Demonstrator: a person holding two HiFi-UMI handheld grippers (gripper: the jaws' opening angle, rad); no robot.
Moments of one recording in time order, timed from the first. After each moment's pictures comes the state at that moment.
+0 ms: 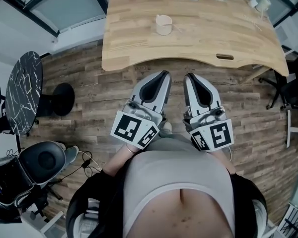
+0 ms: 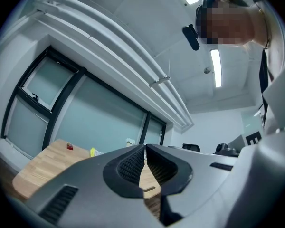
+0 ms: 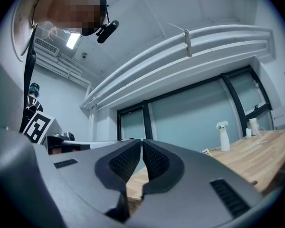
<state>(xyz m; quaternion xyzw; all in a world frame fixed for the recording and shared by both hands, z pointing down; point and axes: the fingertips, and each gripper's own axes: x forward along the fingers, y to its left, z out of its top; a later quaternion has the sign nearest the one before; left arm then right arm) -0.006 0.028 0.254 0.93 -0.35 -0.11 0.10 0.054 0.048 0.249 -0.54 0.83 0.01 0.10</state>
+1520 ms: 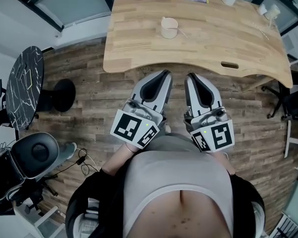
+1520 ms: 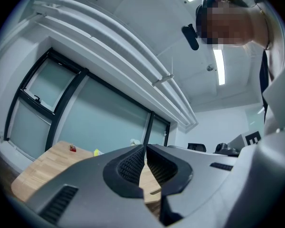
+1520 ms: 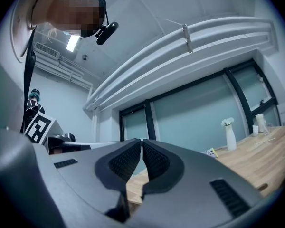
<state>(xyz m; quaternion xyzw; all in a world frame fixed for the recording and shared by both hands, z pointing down) -0.003 -0.004 0.264 0.92 -0.37 -0.11 0.09 0.058 0.013 0.258 -0.52 0.85 0.00 0.10</state>
